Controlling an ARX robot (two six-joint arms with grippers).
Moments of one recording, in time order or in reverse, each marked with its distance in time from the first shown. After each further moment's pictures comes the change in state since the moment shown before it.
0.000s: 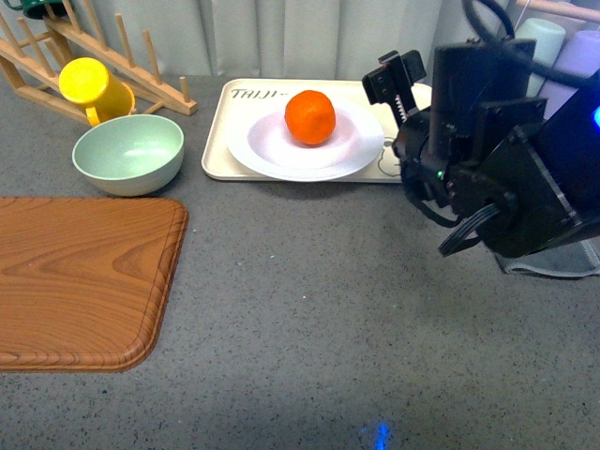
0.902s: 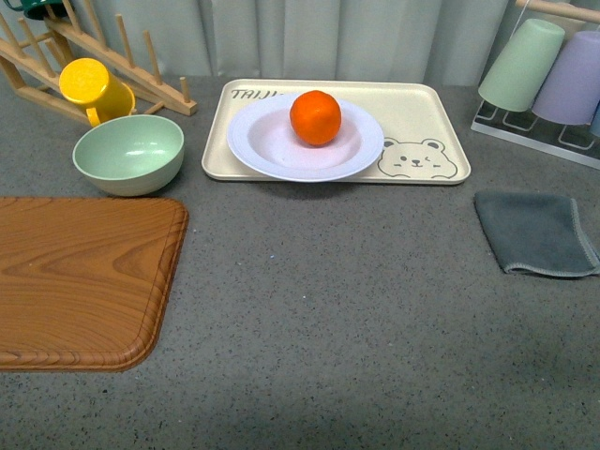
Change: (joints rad) left arm 0.000 0.000 0.000 0.000 0.000 0.000; right arm -0.052 -1.327 -1.030 -0.042 0.067 -1.268
